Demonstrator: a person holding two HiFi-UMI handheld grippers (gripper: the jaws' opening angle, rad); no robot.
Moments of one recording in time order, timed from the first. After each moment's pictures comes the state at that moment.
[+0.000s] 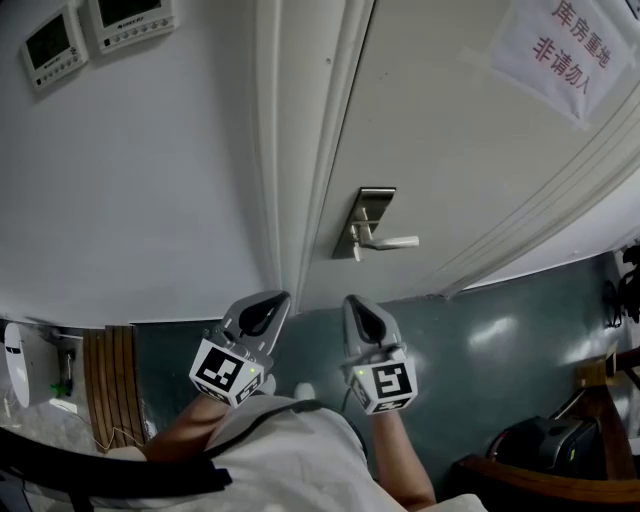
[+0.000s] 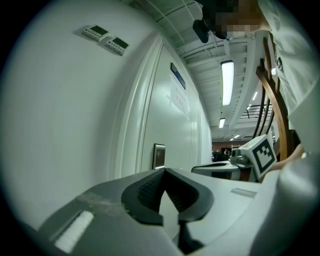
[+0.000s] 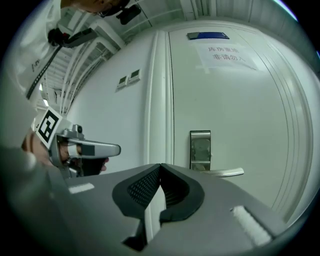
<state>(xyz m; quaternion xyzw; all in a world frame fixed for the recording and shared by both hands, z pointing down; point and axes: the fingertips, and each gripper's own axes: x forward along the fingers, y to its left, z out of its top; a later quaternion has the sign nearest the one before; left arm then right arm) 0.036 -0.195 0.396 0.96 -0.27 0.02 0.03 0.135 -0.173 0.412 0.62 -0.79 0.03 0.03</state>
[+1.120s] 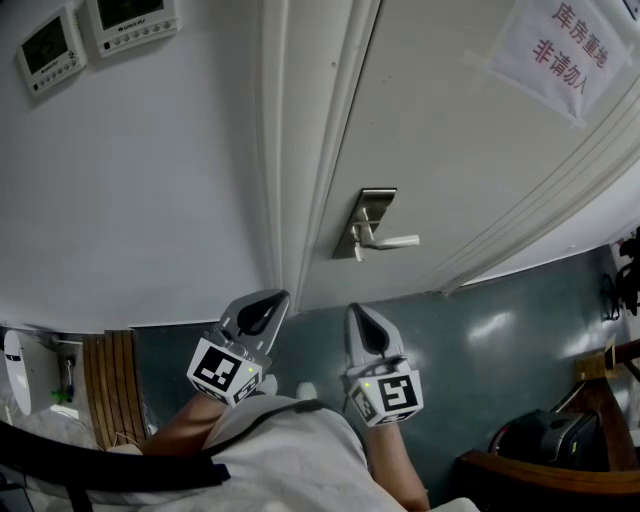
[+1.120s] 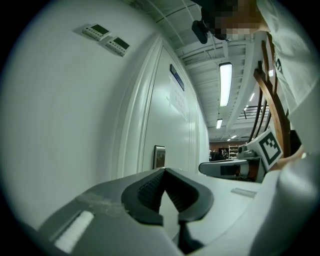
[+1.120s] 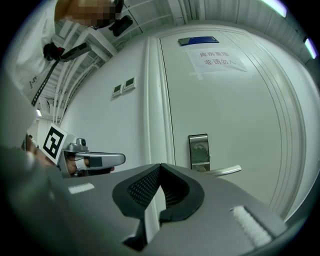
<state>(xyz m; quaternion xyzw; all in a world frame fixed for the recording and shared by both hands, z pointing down) 0.028 -0.202 0.390 0.97 -0.25 0.02 0.03 0.126 -0.158 0.394 0.63 -0.77 0.05 -0.02</state>
